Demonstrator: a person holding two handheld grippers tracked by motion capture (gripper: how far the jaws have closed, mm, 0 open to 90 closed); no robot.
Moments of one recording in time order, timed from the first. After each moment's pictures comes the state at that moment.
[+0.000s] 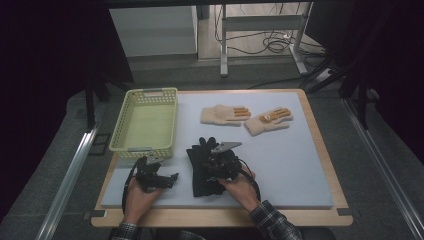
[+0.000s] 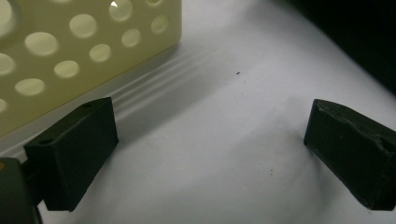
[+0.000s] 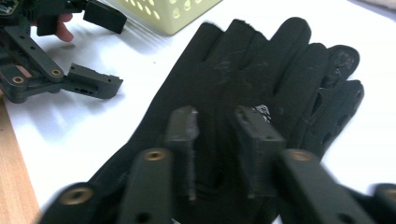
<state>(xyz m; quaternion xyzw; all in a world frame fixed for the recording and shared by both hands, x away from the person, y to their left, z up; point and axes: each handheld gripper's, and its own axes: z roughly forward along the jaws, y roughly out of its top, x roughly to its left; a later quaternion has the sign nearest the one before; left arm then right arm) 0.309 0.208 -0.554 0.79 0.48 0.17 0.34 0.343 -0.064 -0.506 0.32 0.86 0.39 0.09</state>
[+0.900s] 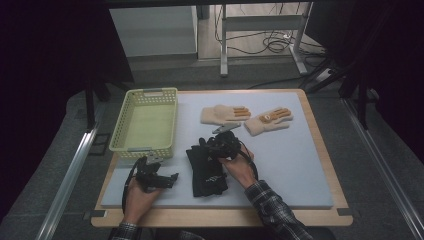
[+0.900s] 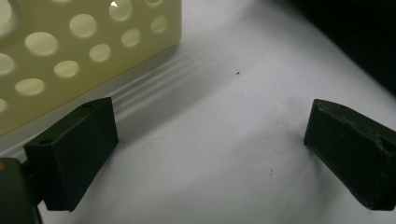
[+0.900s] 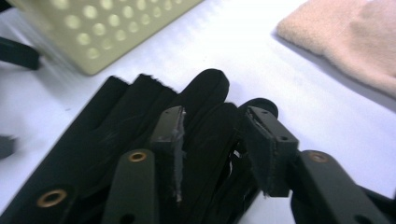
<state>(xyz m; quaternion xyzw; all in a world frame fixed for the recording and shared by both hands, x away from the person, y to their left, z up) 0.309 0.208 -0.554 0.79 0.48 0.17 0.34 0.408 -0.060 -0.505 0.33 0.85 0.39 0.13</state>
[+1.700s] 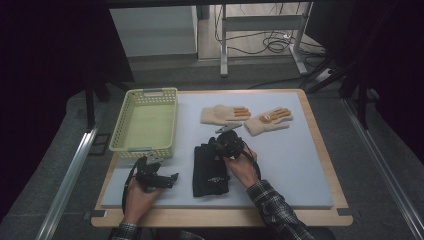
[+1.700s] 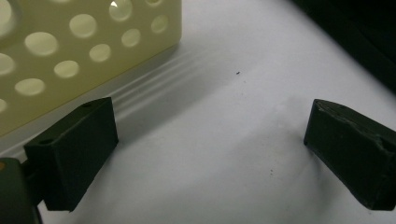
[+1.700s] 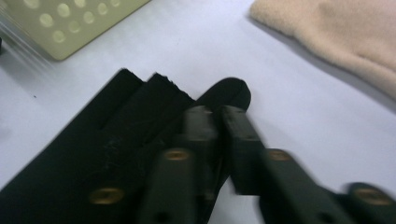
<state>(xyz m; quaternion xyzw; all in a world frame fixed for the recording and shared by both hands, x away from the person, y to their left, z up) 0.309 0.208 -0.554 0.79 0.48 0.17 0.34 0.409 -0.069 -0.506 0.36 0.85 0.36 0.15</state>
